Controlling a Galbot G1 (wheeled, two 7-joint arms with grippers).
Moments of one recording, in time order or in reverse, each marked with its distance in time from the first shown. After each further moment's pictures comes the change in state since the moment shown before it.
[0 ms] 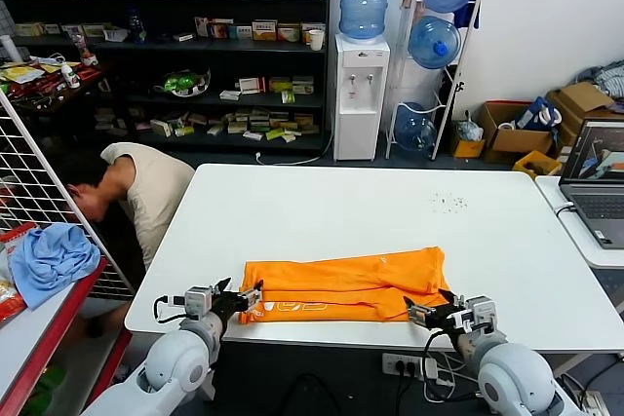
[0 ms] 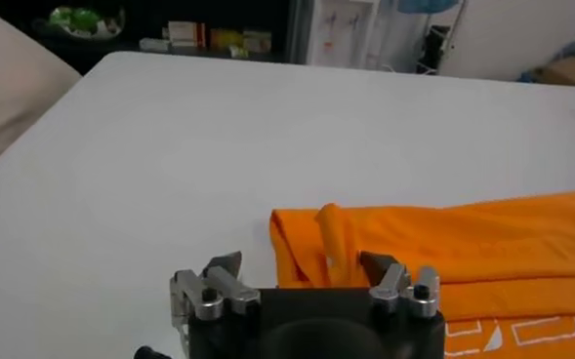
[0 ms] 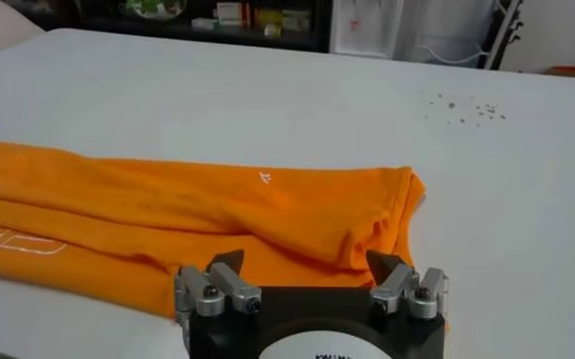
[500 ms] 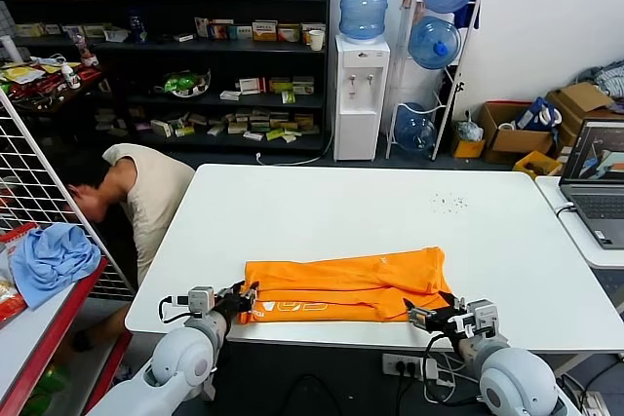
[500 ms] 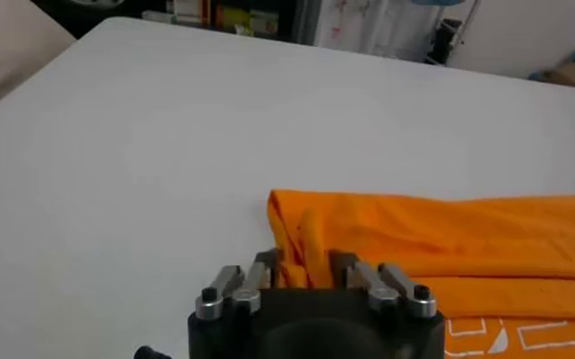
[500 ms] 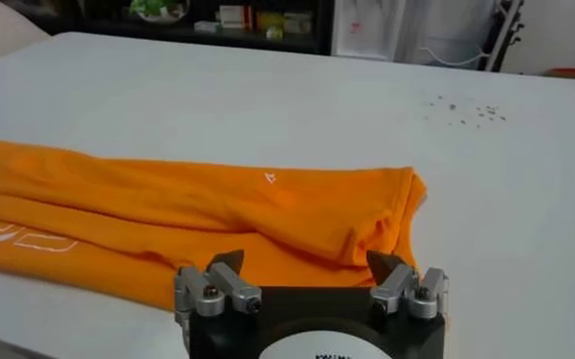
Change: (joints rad) left arm -0.020 -0.022 0.011 0.047 -0.030 0.016 0.010; right arm -0.017 0.005 0.007 0.020 0.000 0.003 0.001
